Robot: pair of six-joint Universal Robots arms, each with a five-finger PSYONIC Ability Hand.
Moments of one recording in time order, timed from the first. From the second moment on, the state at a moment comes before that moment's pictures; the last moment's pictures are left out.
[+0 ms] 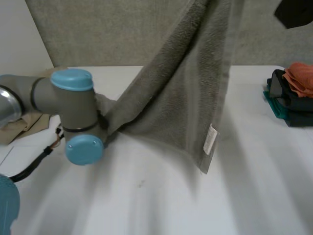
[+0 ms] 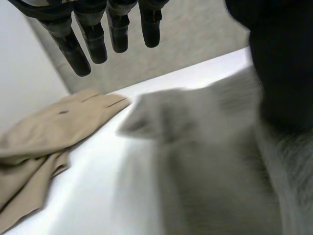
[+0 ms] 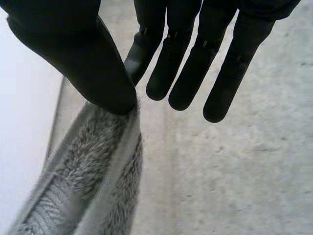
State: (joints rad) left arm 4.23 -2.35 -1.01 3.06 -2.10 3.13; right arm 1.99 -1.49 0.97 0.08 1.53 3.57; left_hand 0.21 0.20 0.21 0.20 0.05; right_hand 1.13 1.18 1.18 1.19 0.99
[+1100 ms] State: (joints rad) left arm 4.50 -2.04 -1.53 2.97 -1.45 3.32; right arm 1.88 -0.86 0.96 0.33 1.34 2.88; left_hand 0.40 0.38 0.39 0.38 0.20; right_hand 0.50 0.50 0.50 0.49 0.33
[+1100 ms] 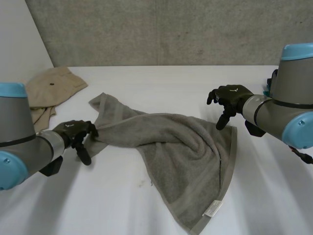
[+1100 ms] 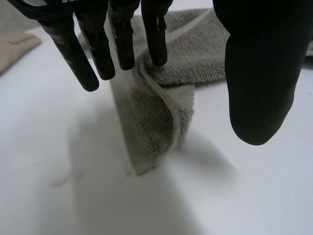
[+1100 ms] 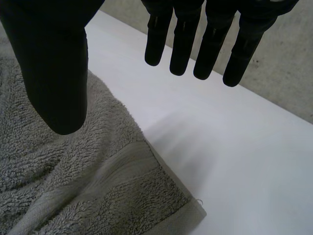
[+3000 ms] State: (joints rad) left arm 4.35 -2.26 -1.06 2.88 -1.81 3.28; right arm 1.85 -1.03 1.23 0.12 1.31 2.85; left_hand 1.16 1.19 1.19 1.19 0.99; right_hand 0.50 0.50 0.50 0.51 0.34
